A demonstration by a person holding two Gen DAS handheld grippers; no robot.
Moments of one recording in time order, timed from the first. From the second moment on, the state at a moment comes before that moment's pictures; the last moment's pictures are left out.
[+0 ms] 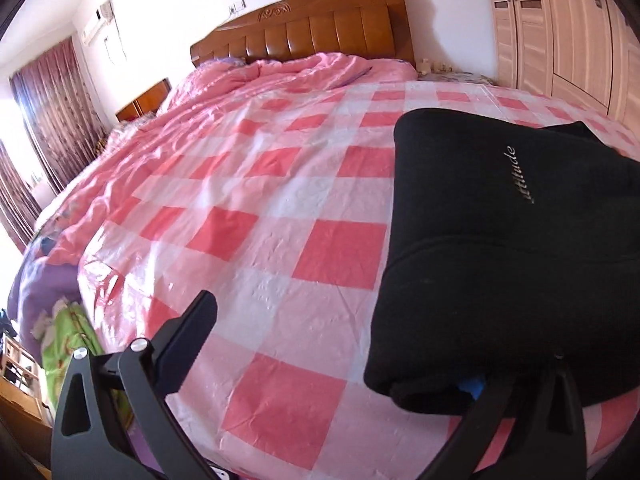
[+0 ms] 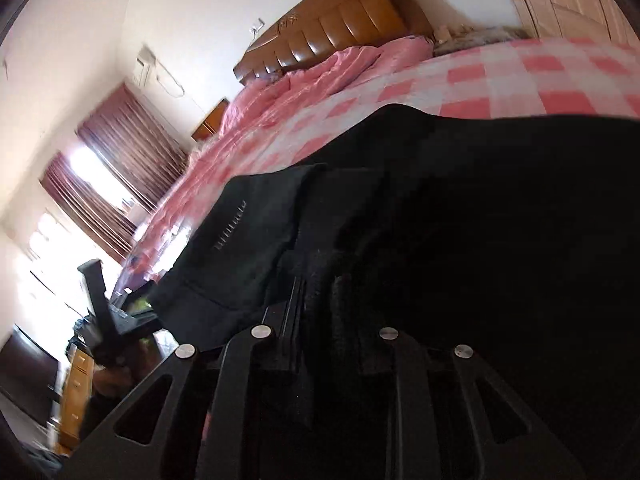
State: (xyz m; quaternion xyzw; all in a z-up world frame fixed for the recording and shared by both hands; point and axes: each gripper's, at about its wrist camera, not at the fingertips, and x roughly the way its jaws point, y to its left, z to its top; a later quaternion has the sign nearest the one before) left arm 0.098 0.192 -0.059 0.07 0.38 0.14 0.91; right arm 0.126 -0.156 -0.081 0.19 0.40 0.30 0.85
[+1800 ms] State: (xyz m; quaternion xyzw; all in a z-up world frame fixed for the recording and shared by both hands) left arm 0.140 0.126 -0.012 0.06 0.37 -0.03 0.92; right arm 0.122 -0.043 -0.087 -0.11 0.39 0.29 0.86
